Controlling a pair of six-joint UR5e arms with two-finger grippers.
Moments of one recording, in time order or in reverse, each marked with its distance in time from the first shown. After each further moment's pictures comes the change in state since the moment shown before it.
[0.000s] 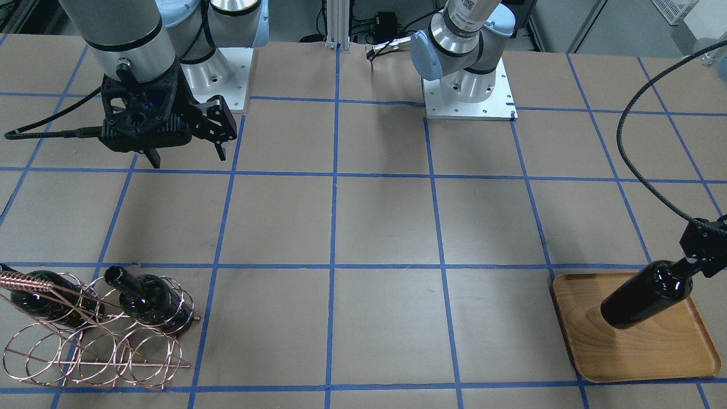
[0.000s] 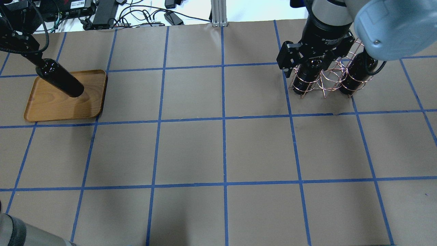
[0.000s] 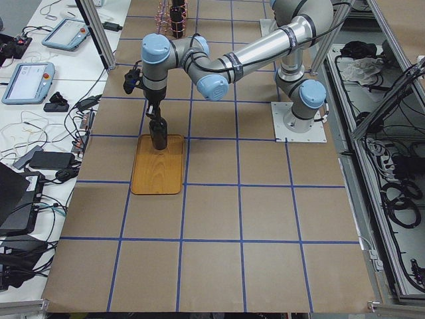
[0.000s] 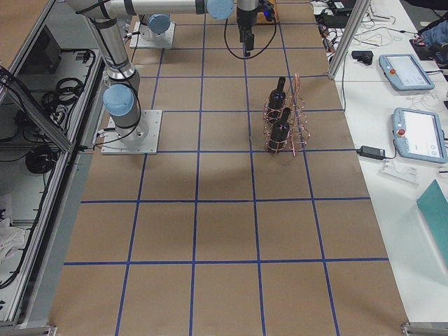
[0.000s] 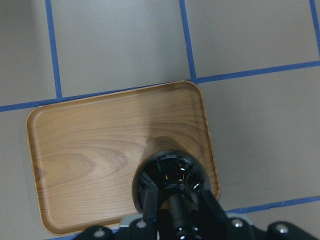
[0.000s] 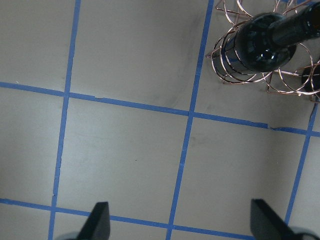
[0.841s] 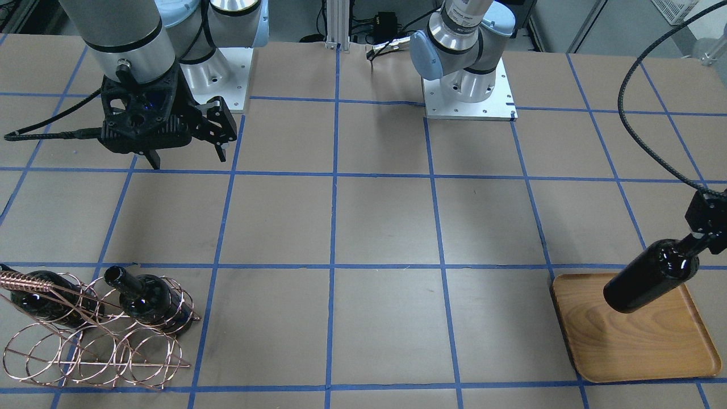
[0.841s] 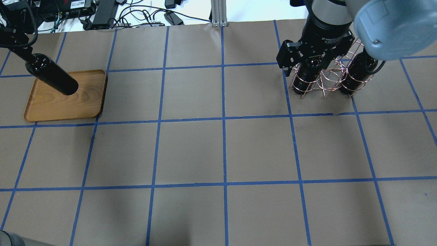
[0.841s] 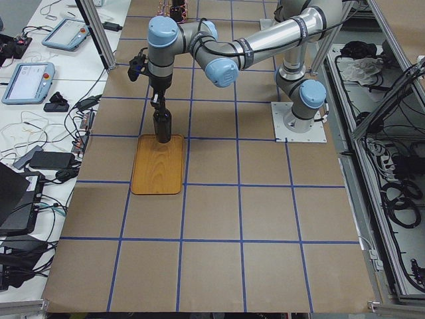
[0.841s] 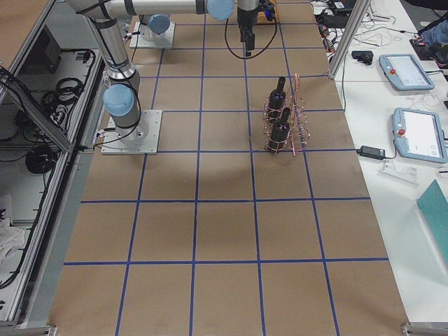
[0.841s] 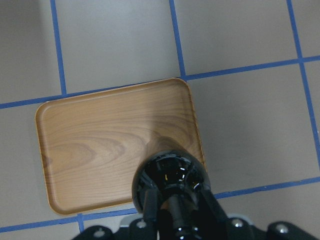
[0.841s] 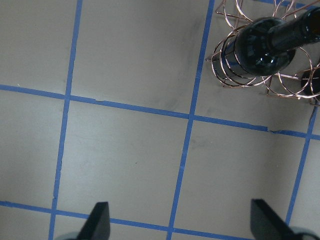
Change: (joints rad) left arm -0.002 0.078 0.010 -0.065 0.003 0.004; right arm 0.000 0.001 -0.001 -0.010 0.002 -0.002
